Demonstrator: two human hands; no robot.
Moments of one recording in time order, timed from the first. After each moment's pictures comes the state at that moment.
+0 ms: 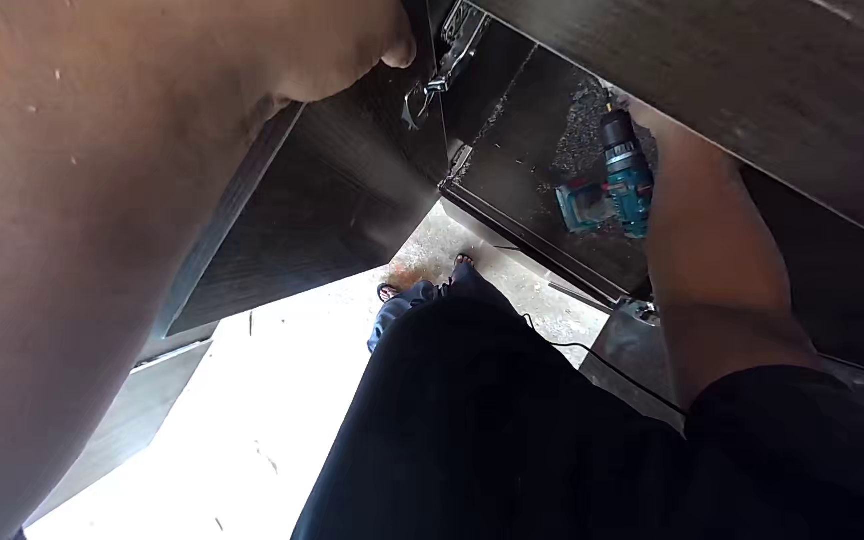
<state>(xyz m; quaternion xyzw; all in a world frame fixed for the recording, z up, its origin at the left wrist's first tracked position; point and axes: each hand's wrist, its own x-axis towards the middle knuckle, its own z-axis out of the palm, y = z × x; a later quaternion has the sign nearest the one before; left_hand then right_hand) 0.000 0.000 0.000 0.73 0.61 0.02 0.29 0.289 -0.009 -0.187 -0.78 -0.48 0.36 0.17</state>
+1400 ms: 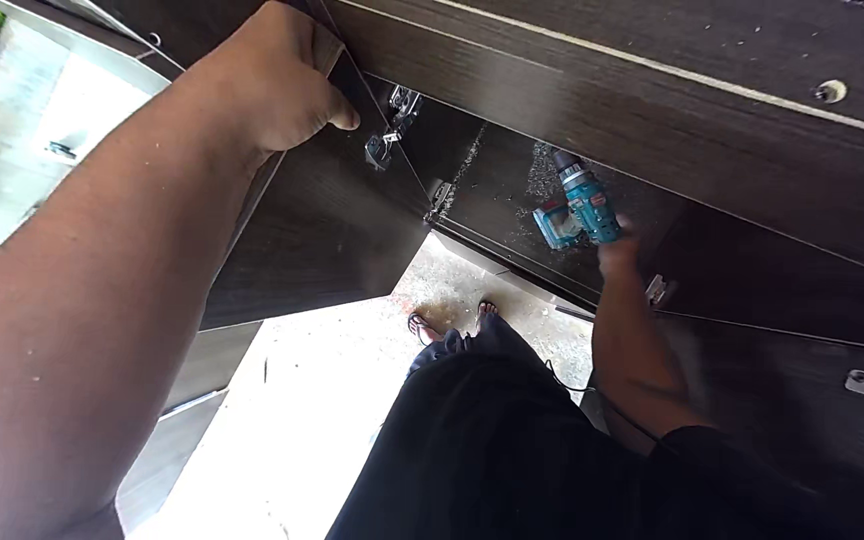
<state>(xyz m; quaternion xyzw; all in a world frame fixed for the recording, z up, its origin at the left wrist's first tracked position) 0.007 0.003 0.015 0.74 0.61 0.01 0.28 0.392 -0.175 -0.413 -0.79 -0.27 0.31 0.46</state>
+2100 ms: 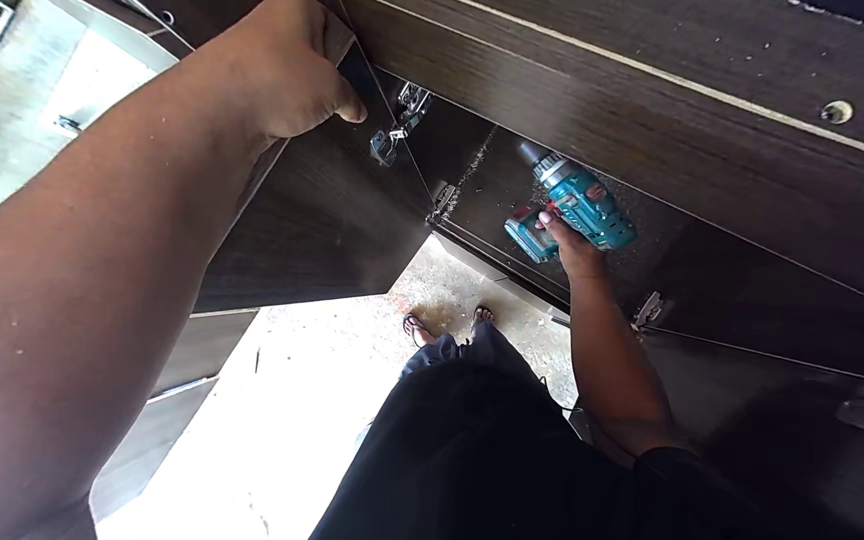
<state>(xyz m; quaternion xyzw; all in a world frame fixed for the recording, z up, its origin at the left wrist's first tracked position) 0.008 0.002 0.013 0.73 0.62 0.02 0.28 0.301 -0.140 -0.326 -0.48 -0.45 0.34 0.67</state>
